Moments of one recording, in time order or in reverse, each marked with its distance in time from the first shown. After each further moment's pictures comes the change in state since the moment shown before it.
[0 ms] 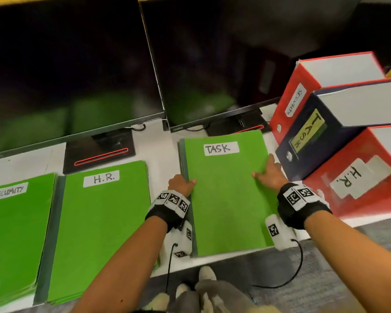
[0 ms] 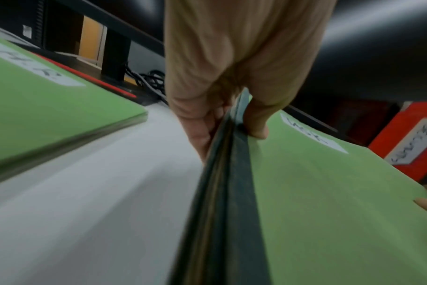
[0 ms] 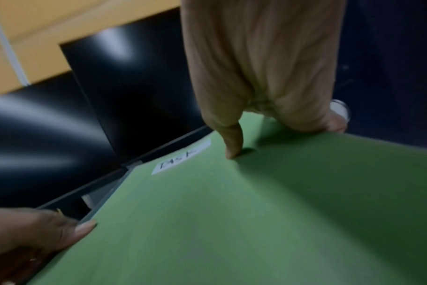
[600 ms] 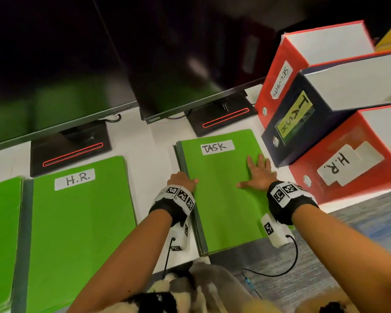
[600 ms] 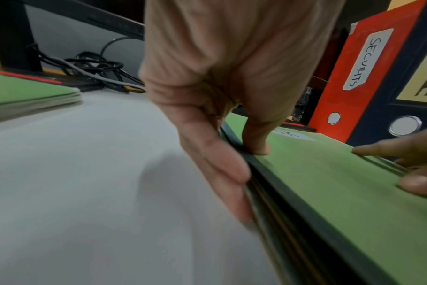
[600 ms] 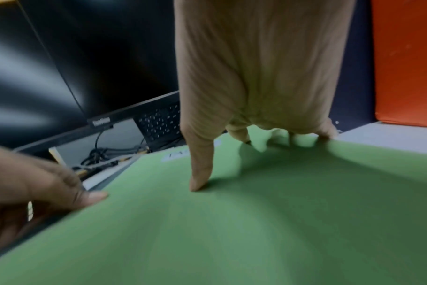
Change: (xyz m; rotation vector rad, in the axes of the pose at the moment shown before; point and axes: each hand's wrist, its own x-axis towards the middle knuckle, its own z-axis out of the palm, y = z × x) left_hand 0.013 0.024 0.043 0.272 -0.106 -0.021; right_hand 0.009 0.035 0.009 -0.440 -0.233 -0.006
